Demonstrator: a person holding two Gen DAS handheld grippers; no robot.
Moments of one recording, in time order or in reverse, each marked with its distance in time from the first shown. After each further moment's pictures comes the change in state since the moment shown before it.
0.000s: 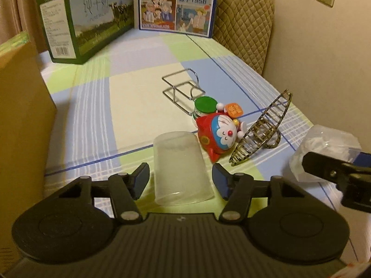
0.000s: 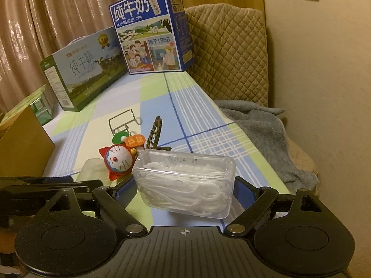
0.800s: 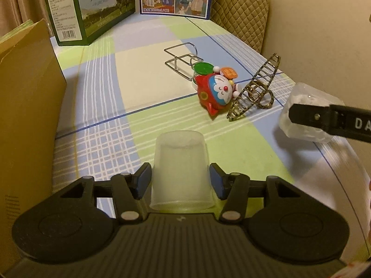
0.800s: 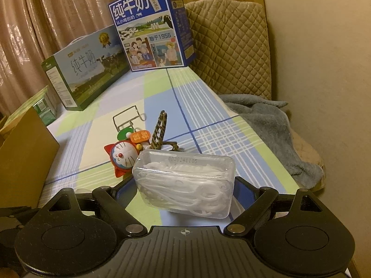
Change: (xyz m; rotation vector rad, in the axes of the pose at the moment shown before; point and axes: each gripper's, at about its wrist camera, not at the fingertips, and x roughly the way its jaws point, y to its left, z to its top) left arm -0.027 -0.001 -0.036 0.021 0.062 0.010; right arm 0.002 0.002 -0.003 0.031 0.019 0.023
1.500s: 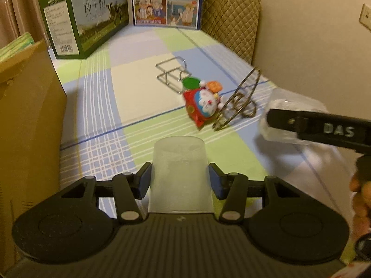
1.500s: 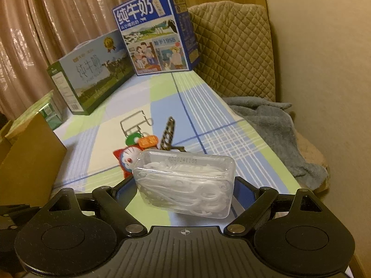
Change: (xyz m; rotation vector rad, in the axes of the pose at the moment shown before) left arm -0.036 -0.014 0.006 0.022 -0.038 -0.014; right arm -0.011 0.003 0.006 0.009 -0.017 0.035
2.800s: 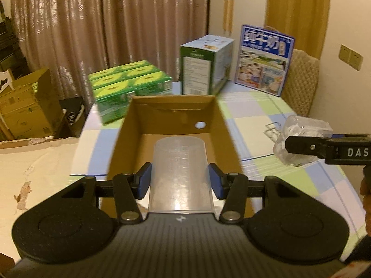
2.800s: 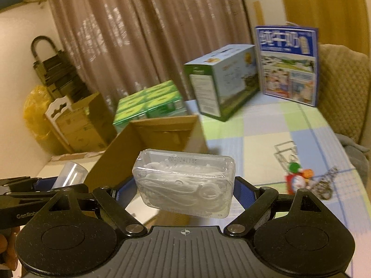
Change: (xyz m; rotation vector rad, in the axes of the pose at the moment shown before) left arm -0.229 0.188 -0.033 -0.196 -0.188 0.240; right arm -0.079 0.231 0.022 -0.258 0.047 0.353
